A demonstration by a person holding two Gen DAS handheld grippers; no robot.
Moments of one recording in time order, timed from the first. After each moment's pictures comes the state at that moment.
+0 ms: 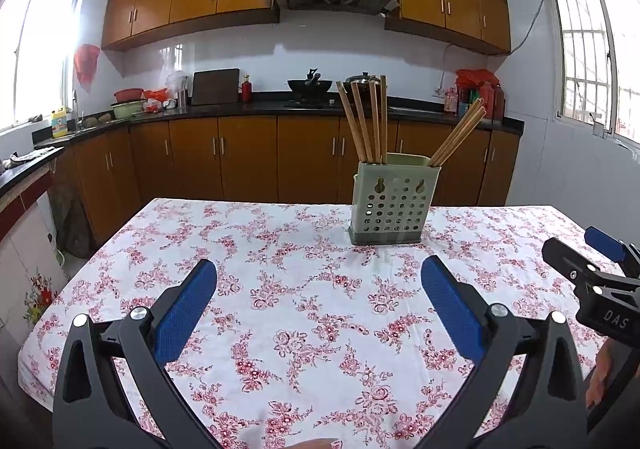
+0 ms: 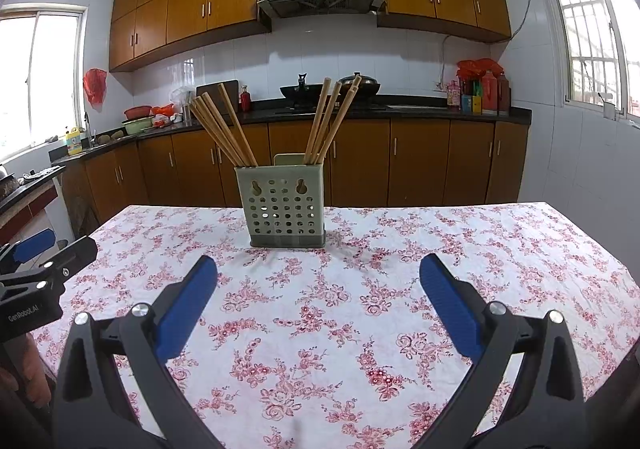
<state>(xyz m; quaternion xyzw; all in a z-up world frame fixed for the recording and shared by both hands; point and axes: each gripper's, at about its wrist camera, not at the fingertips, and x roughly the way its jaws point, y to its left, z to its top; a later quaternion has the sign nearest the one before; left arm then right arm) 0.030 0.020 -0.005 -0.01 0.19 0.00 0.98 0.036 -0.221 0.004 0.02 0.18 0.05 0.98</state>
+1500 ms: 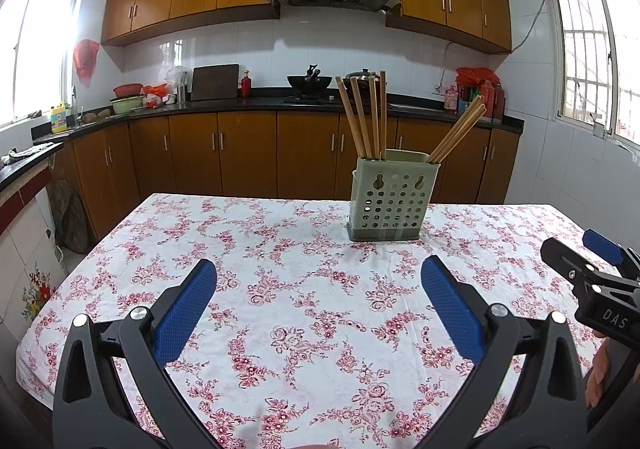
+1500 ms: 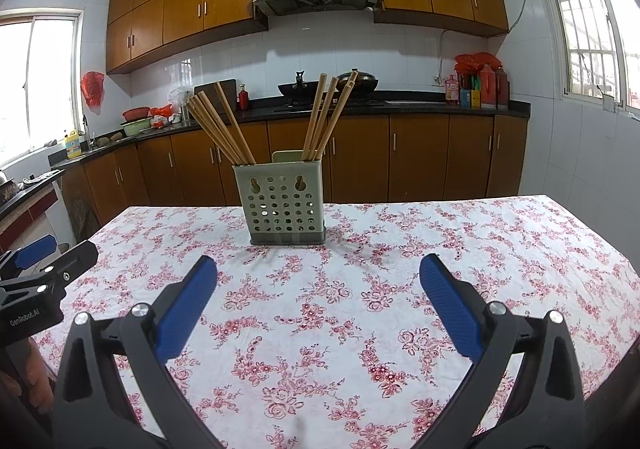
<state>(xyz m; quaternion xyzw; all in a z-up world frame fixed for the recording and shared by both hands) 0.030 0.017 -0.008 -0.02 0.19 0.00 0.98 0.038 -0.218 0.001 0.02 0.19 0.05 0.98</state>
